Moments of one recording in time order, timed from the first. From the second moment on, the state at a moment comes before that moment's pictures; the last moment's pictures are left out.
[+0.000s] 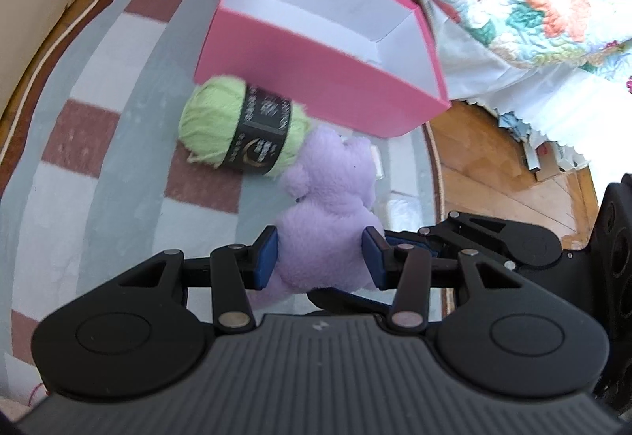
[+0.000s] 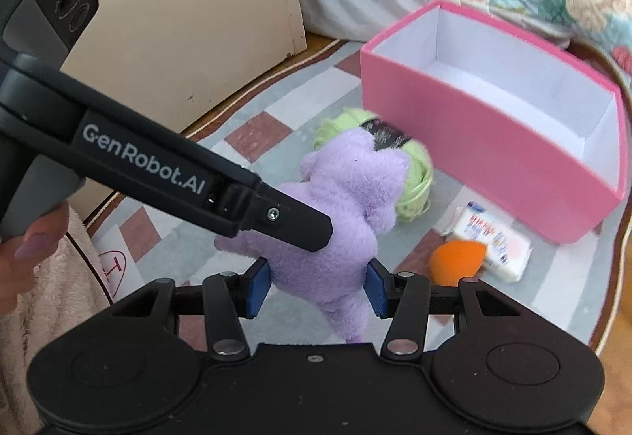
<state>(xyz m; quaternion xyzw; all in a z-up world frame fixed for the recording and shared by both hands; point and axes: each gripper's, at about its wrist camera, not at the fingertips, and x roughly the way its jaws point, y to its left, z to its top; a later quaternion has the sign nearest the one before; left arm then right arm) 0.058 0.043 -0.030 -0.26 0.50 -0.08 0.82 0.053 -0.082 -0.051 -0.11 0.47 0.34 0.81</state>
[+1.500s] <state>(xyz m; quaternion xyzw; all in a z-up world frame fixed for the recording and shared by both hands) 0.225 0.029 0.036 -0.24 0.45 -0.14 0.85 0.179 -0.130 0.009 -0.08 0.41 0.32 0.85</state>
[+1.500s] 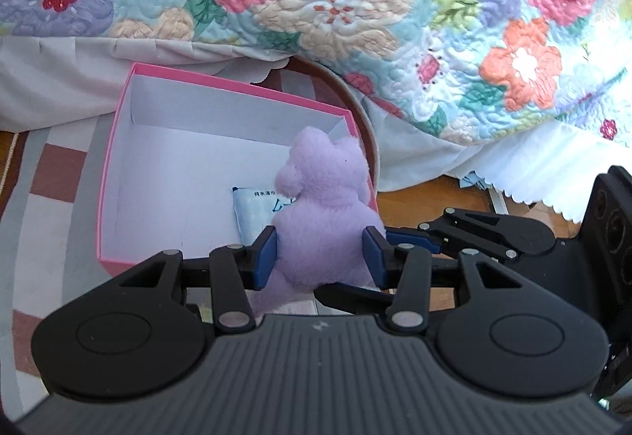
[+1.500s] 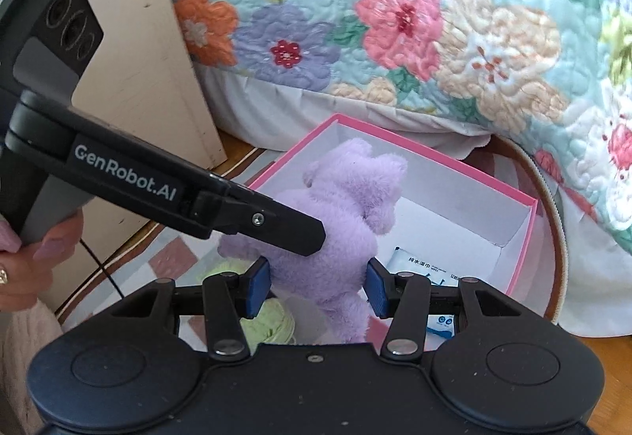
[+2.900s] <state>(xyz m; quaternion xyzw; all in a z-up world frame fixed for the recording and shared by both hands) 0.282 0.046 -0.073 -0.14 0.48 -0.07 0.87 0.271 -0.097 -0.120 0.01 0.52 0.31 0.80</state>
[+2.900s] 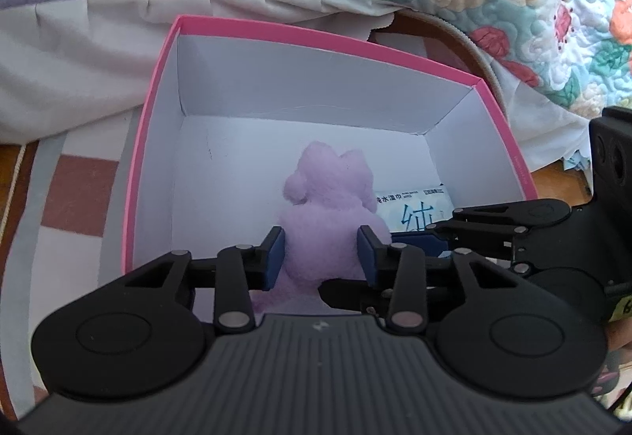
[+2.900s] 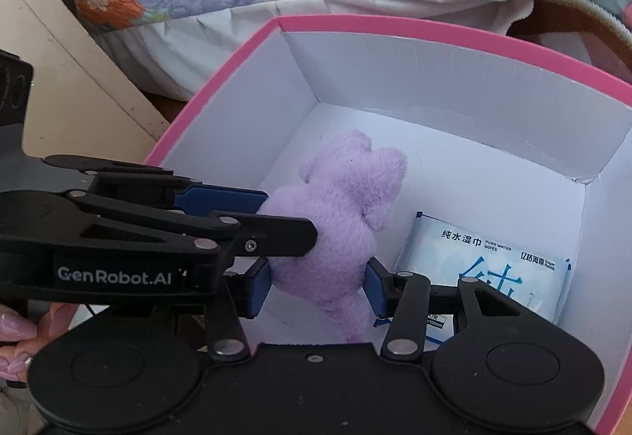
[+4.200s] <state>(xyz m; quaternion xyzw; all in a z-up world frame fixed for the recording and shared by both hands) 0.220 0.051 0.022 -0.16 0.49 -0.05 0.85 0.180 -0.145 0.002 0.00 0.44 0.25 0.86</state>
